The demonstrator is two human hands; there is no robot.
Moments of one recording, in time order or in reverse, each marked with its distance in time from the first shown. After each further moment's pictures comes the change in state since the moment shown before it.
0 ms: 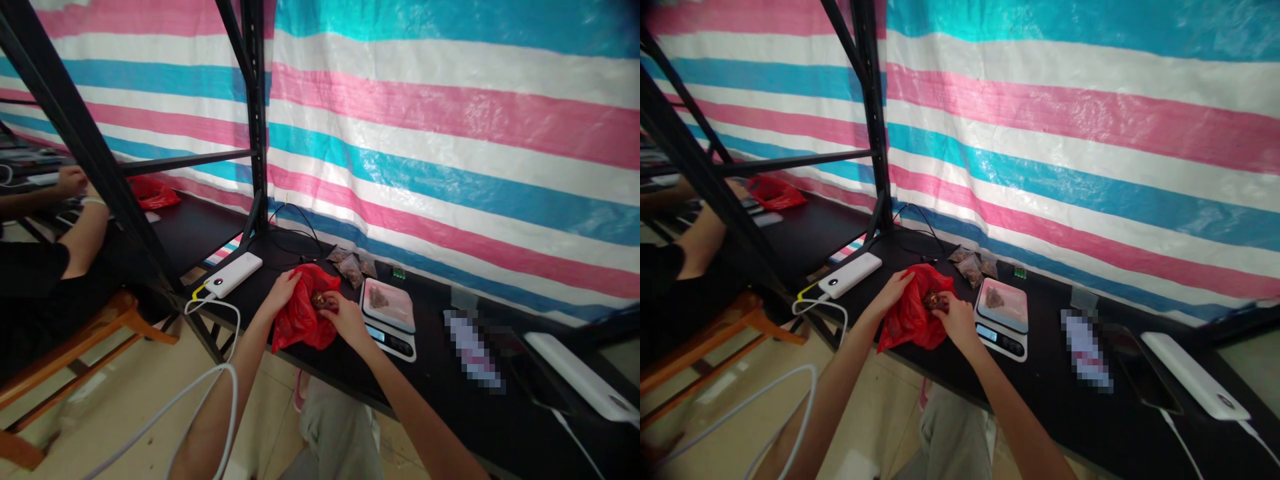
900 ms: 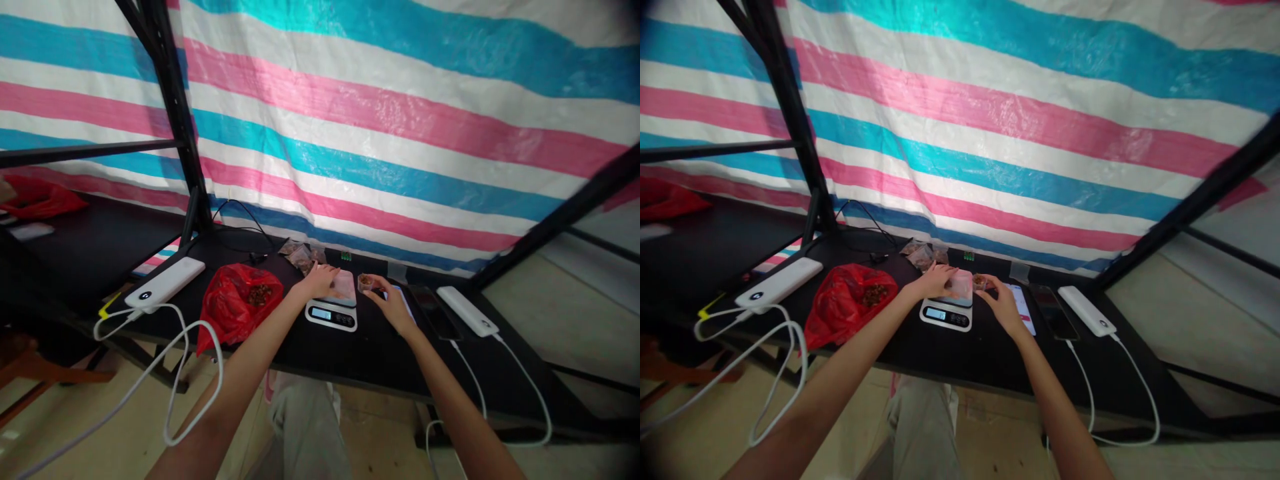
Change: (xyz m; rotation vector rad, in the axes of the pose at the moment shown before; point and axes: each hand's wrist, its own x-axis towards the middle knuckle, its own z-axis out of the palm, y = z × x) left_hand 0.024 0.083 0.173 0.553 -0.560 0.644; right_hand -0.081 0.140 -0.130 0.219 0.395 0.048
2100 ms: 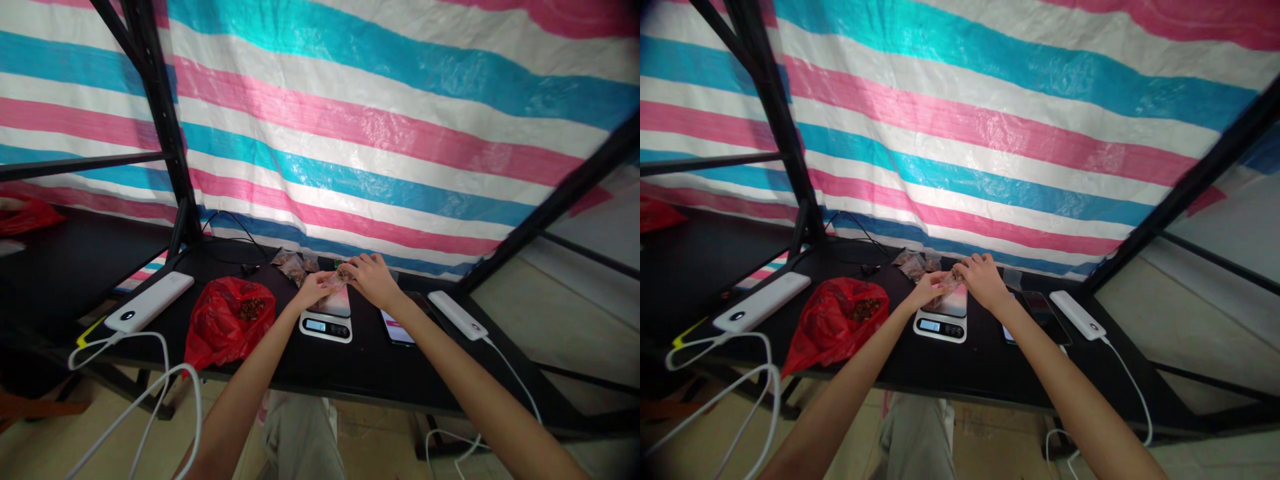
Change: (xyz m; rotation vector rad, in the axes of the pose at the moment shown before) left_hand 0.007 -0.004 0.016 -1.047 0.330 -0.004; right_hand 0.049 -0.082 -0.020 -1.083 -0.133 -0.569
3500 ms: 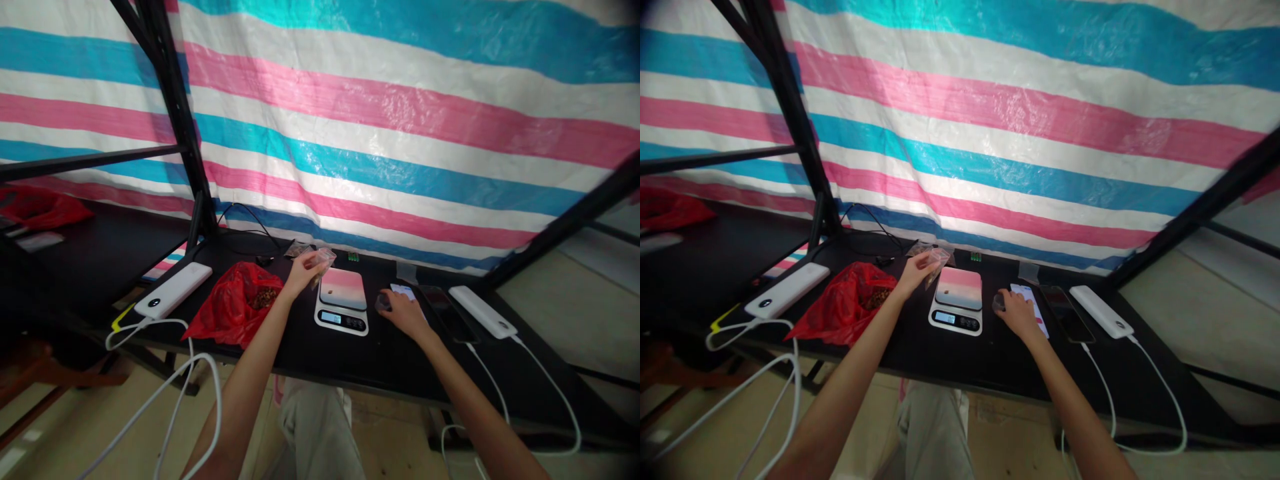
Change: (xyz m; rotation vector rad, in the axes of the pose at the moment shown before) left_hand -0.016 0.023 -0.053 0.013 0.239 0.043; right_hand -0.080 -0.005 0.098 0.287 -0.388 0.546
